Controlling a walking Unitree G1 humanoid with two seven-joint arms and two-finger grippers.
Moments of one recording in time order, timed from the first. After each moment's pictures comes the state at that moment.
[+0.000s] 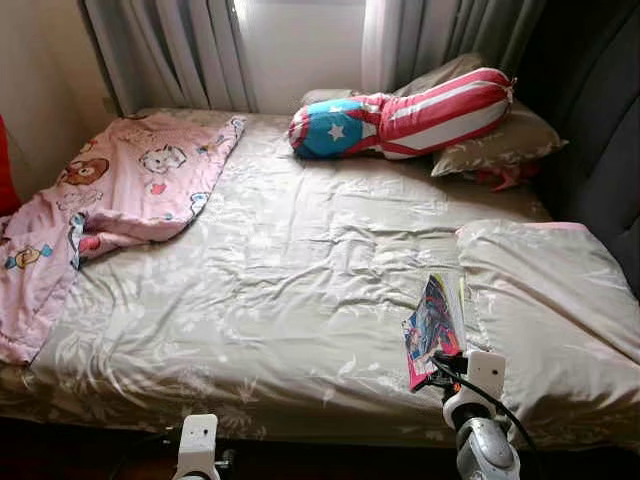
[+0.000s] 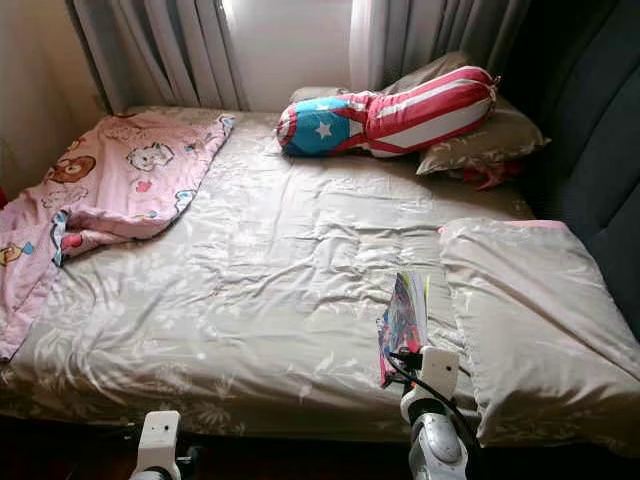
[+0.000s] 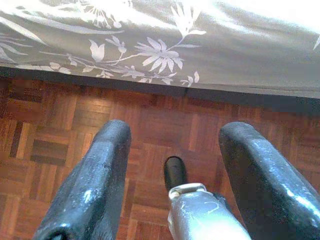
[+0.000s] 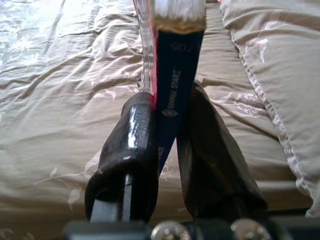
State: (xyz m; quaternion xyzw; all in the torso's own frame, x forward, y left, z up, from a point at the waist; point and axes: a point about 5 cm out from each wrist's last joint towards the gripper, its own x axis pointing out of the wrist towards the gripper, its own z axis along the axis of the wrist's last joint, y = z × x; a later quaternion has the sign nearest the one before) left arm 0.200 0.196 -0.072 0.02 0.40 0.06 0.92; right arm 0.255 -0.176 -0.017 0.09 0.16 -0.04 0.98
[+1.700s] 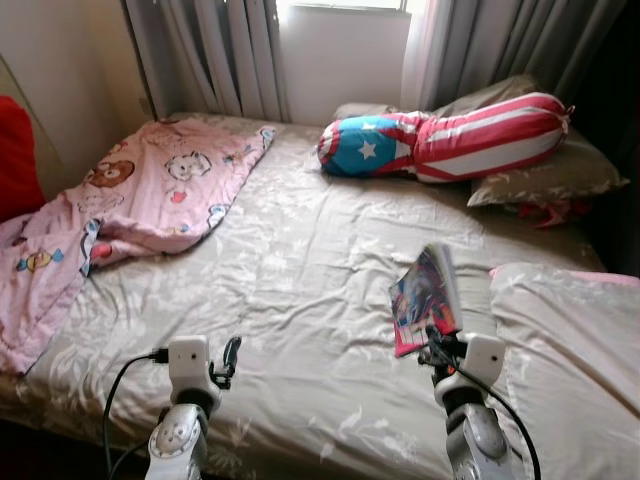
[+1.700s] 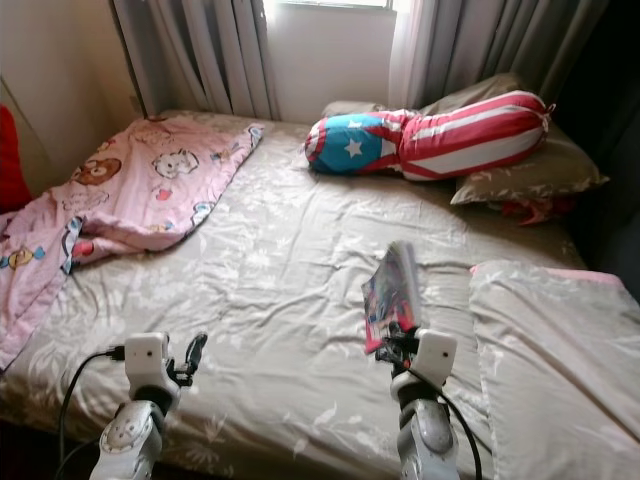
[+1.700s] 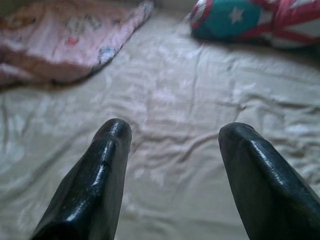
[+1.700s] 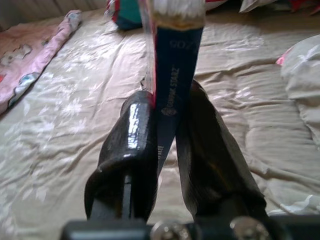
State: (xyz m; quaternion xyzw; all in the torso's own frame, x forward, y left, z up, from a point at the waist) left arm 0.271 0.187 0.026 -0.02 0.04 0.00 1.00; right arm 0.268 -0.161 0.021 0.14 0.06 -0.03 0.99
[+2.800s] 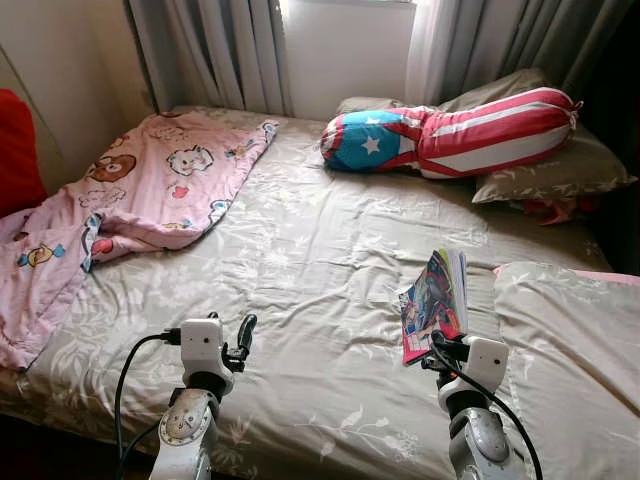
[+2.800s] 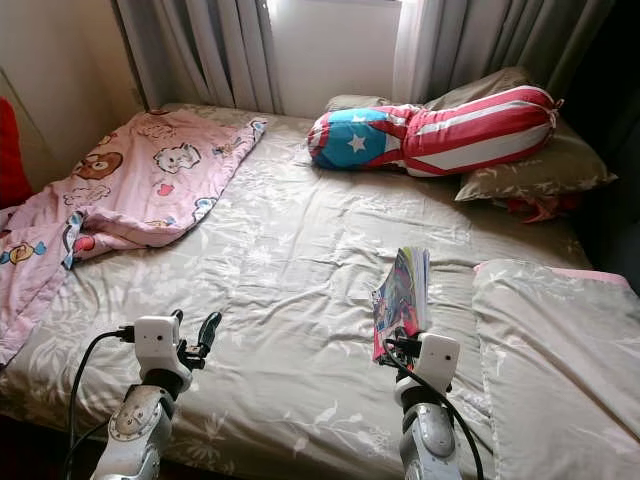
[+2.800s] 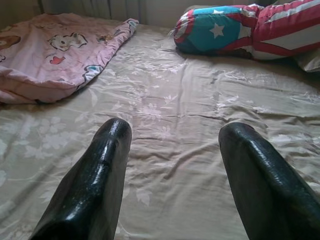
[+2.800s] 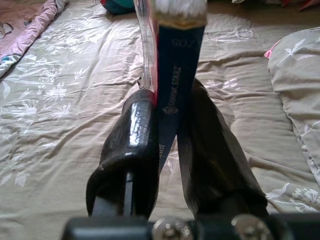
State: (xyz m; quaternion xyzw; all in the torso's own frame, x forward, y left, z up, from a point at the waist) left arm 0.276 0.176 0.044 -0.02 0.02 -0.02 1.00; right arm 0.260 -0.162 0.012 0.11 0.09 -0.04 0.99
